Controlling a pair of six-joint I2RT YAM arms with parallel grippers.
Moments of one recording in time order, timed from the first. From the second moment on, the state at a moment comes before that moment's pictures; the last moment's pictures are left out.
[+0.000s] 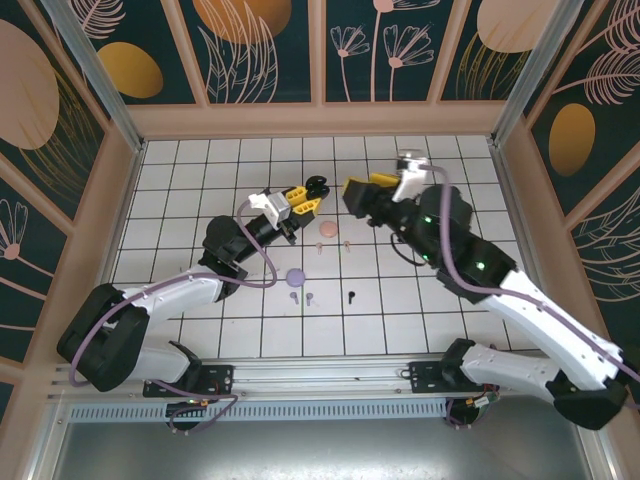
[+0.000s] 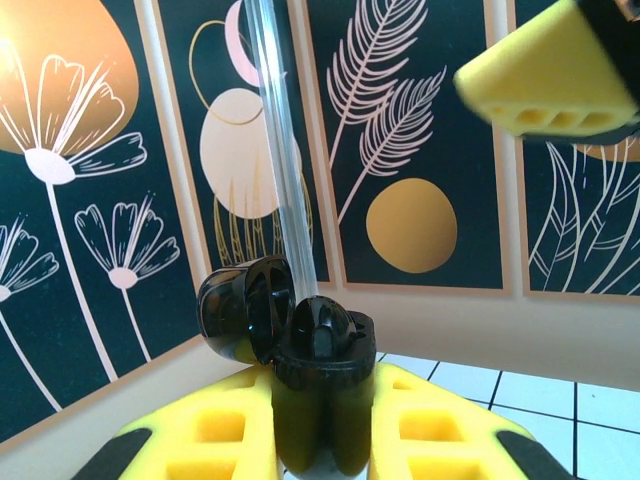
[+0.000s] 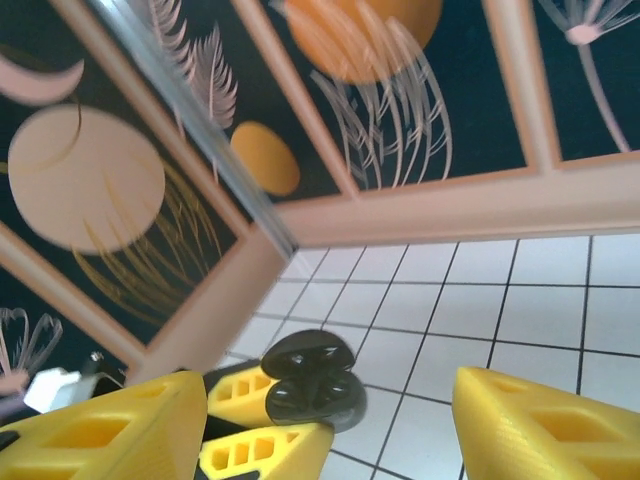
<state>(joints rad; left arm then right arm) -0.63 1.36 0.62 1.05 0.40 0.01 0.86 0.96 1.15 -0.30 0.23 0.54</state>
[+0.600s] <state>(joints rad) -0.63 1.32 0.56 1.06 0.38 0.01 0.89 1.20 0.76 -0.61 0.21 1.05</state>
